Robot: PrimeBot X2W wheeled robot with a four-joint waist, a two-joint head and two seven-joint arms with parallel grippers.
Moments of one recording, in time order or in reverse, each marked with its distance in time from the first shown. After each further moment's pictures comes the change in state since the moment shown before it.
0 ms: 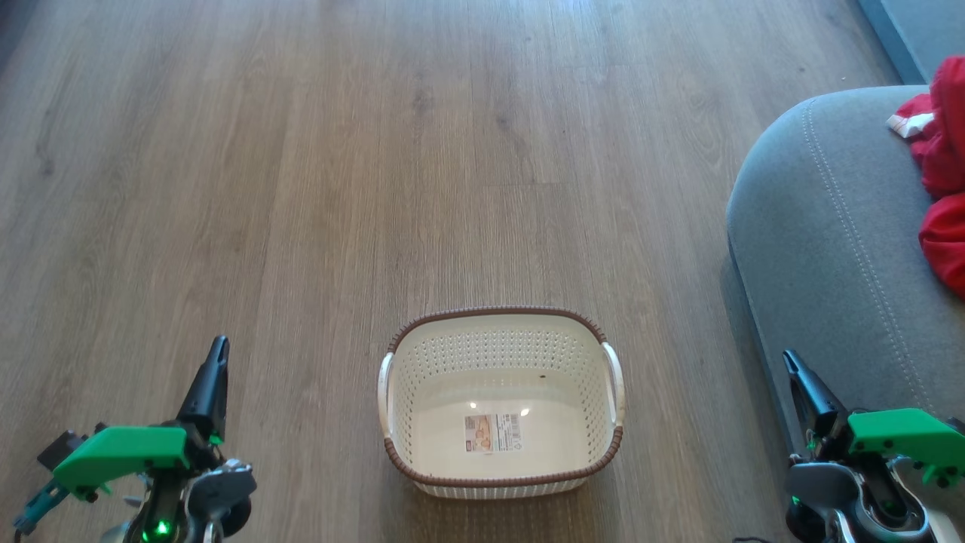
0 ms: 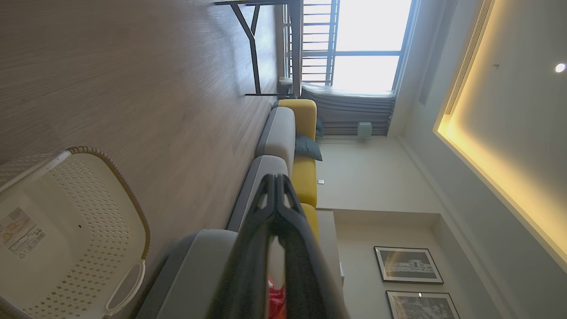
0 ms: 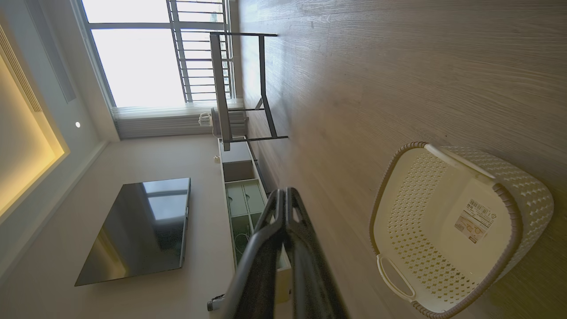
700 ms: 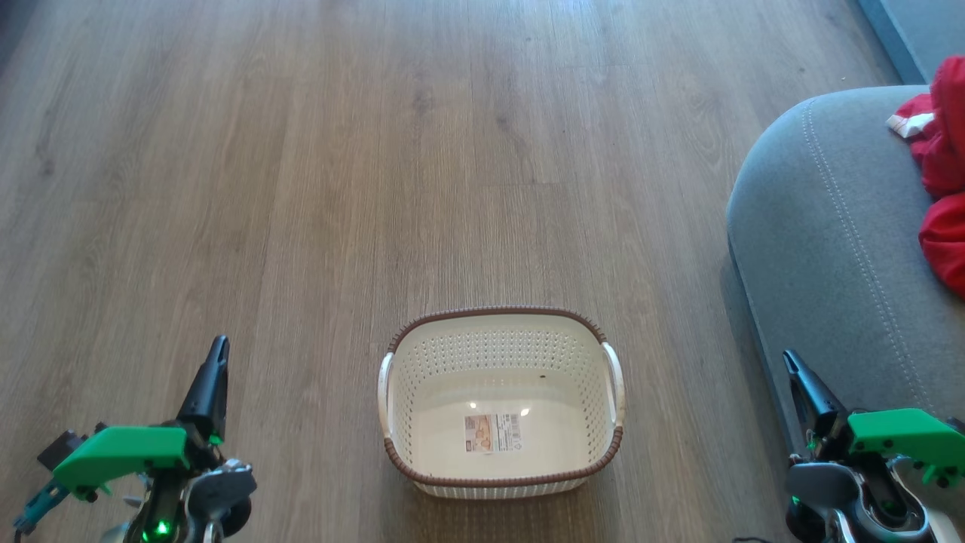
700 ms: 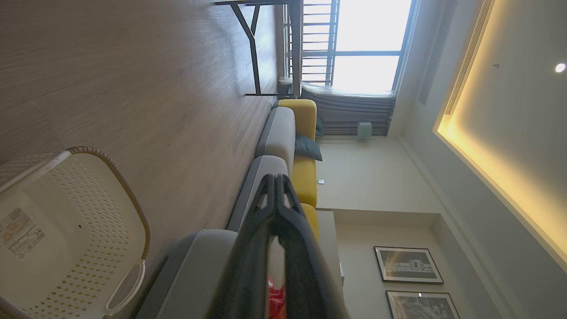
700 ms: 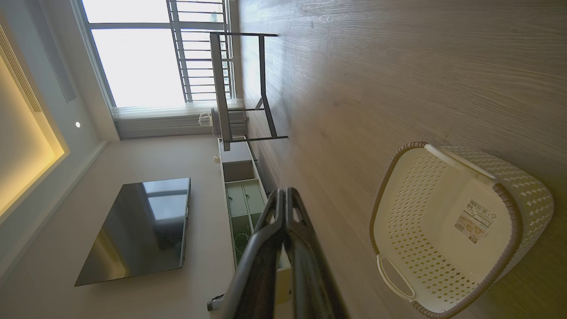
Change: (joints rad) left arm 0.000 0.000 0.000 0.000 0.000 0.000 0.000; right arm 0.000 0.000 0.000 0.000 0.000 0.000 0.000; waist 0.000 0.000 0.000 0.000
